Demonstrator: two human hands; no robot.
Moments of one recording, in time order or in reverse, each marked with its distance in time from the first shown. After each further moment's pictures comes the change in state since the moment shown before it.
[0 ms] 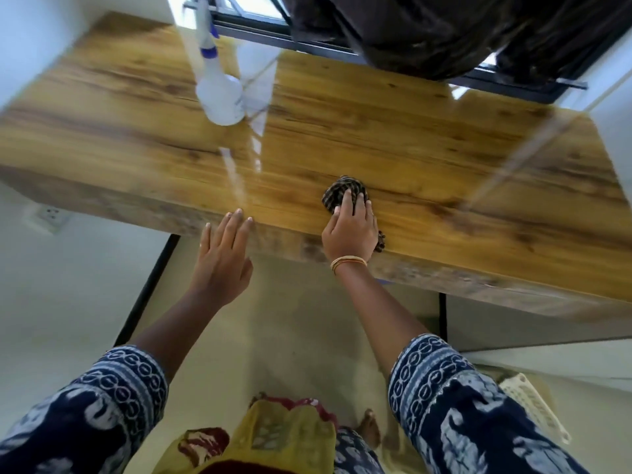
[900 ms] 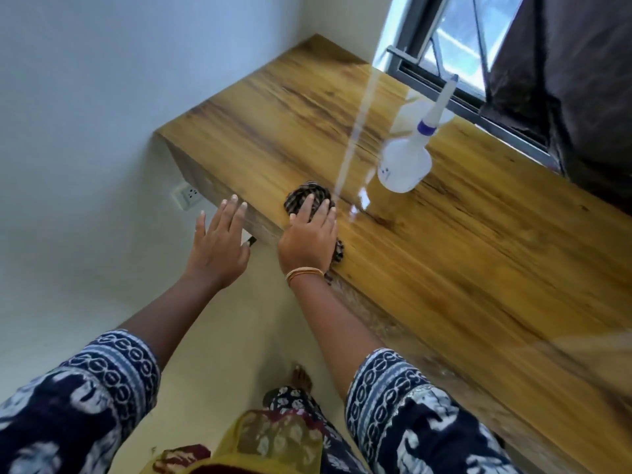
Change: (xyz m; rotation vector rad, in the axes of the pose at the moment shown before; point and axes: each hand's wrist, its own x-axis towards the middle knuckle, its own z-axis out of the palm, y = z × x) left_hand -0.002 -0.245 -0.024 -0.019 0.024 -0.522; right_hand -0.015 -0.321 0.128 0.050 -0.242 -0.440
